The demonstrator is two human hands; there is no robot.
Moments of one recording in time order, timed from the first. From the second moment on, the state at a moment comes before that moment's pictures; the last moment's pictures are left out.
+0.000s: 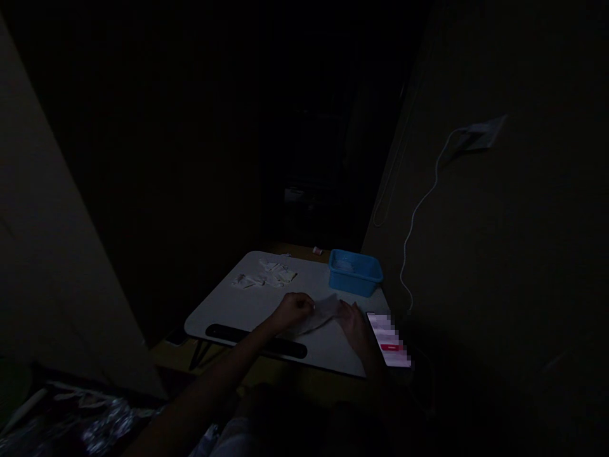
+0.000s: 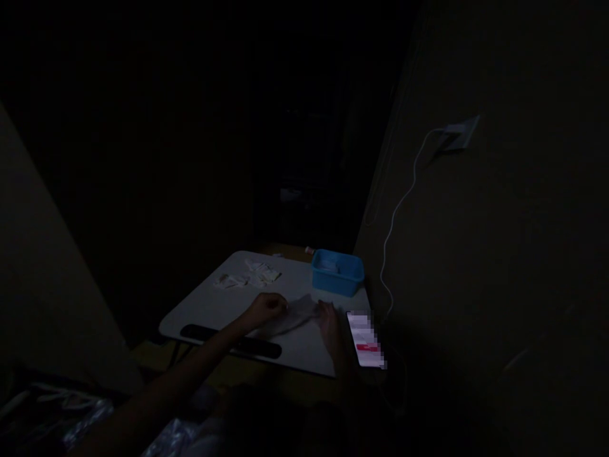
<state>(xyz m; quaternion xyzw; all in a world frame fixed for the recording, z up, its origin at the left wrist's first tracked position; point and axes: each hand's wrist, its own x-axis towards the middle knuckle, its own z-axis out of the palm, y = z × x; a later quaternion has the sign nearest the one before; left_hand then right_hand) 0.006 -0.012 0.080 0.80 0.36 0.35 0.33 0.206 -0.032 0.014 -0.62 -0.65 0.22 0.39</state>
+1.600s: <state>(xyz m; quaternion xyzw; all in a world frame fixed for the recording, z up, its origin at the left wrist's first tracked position) -0.012 0.008 0.018 0.46 0.37 0.41 0.69 0.188 -0.038 -0.003 -0.39 -0.39 0.61 0.57</state>
